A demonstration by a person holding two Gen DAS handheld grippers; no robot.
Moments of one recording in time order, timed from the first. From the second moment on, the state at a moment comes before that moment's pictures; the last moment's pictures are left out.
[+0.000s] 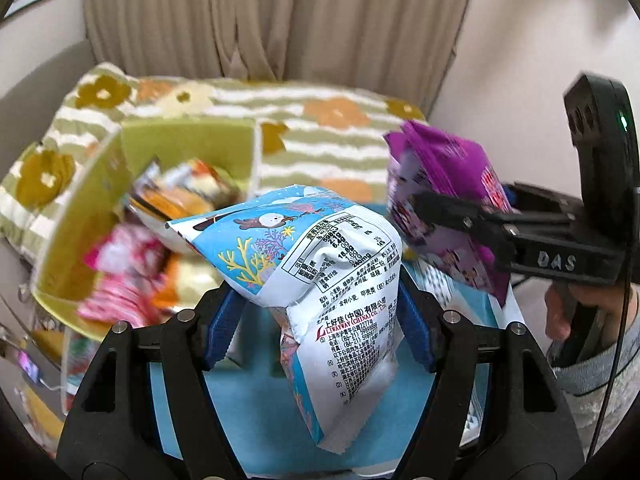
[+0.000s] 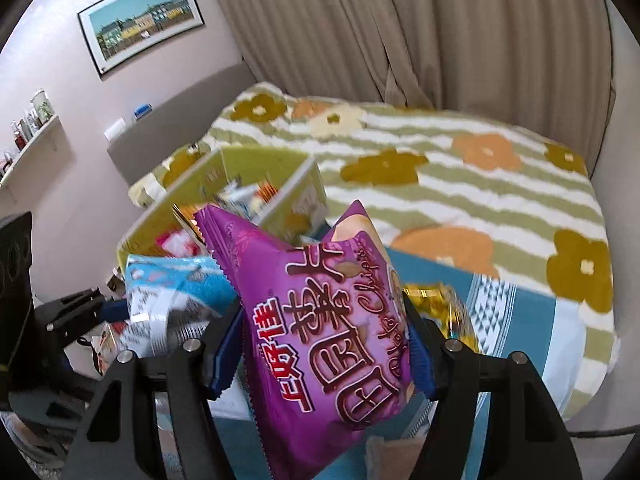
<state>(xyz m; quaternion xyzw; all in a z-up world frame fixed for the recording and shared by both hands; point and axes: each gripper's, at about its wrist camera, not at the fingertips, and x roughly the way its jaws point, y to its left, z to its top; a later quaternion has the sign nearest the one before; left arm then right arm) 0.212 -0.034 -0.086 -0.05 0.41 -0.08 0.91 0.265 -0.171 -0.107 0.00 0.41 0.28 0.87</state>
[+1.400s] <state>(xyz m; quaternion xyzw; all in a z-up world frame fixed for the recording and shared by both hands) 0.365 0.218 -0.108 -0.05 0.46 -0.13 0.88 0.405 0.052 -0.106 0.05 0.45 0.19 0.87</state>
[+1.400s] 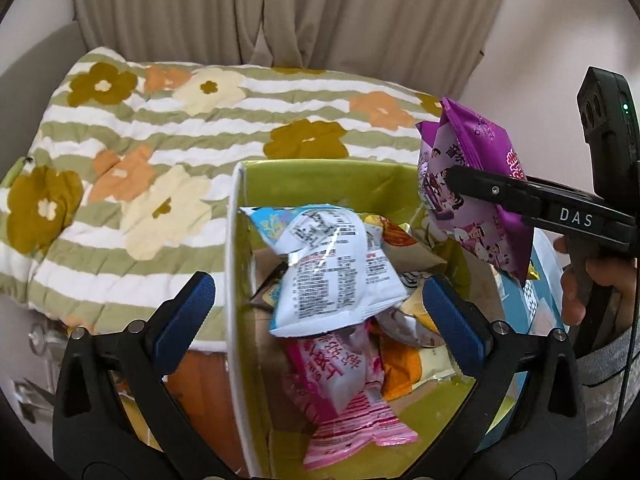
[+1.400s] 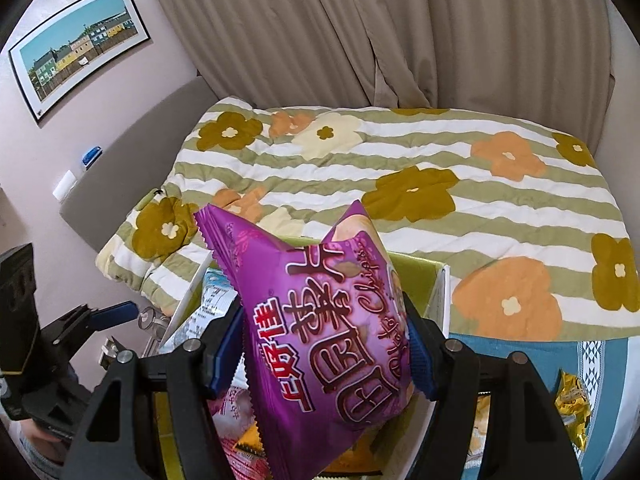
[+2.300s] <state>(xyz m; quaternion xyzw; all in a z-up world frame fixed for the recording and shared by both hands) 0.313 0.191 -0.072 -0.05 0.43 -0.11 0.90 0.345 0.049 -0.073 0.00 0.38 0.17 0.91</state>
